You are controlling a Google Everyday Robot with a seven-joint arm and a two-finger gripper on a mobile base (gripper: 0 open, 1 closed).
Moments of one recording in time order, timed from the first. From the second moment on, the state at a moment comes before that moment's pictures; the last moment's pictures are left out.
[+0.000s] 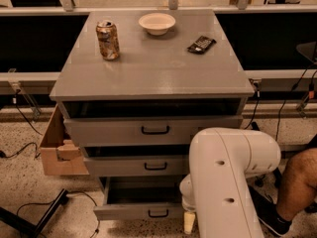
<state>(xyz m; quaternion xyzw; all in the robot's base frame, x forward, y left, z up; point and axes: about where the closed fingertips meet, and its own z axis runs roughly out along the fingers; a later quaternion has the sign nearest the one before) 0.499 -0.159 0.189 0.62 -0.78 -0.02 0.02</state>
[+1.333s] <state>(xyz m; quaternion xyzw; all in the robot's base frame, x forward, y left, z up) 0.459 -0.155 0.164 0.60 -0.79 -0.11 0.05</state>
